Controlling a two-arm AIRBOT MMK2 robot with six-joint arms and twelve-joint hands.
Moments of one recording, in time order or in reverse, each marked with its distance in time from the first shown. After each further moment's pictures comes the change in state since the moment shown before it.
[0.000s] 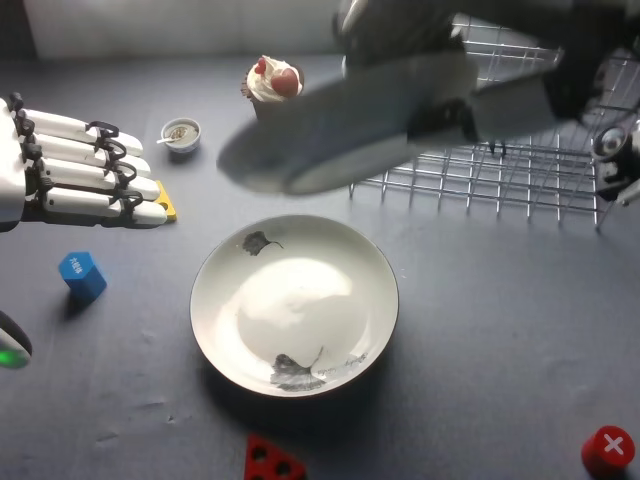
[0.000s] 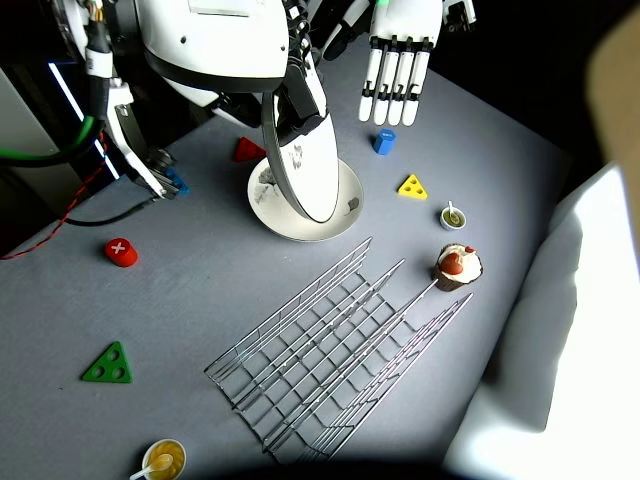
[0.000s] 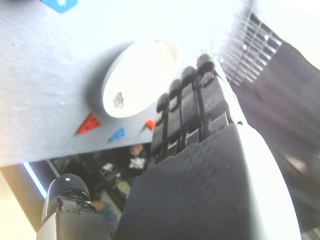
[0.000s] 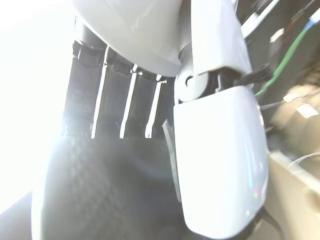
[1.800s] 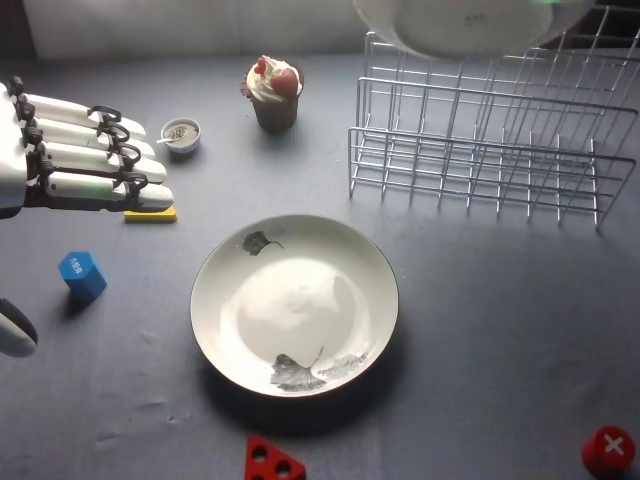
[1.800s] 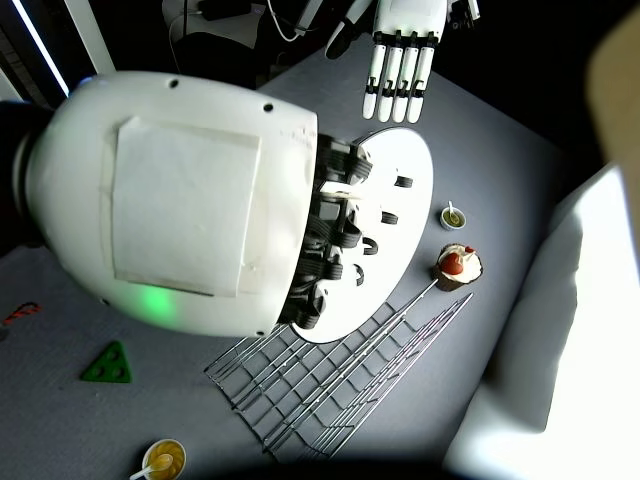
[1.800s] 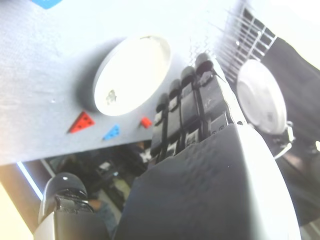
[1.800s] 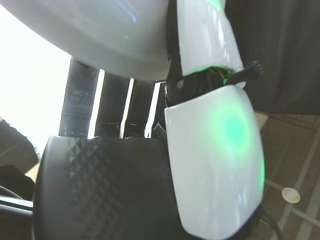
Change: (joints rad) left arm -0.024 0.003 0.003 -0.005 -0.007 -0.006; right arm 0.030 0.011 0.274 0.361 0.011 0.288
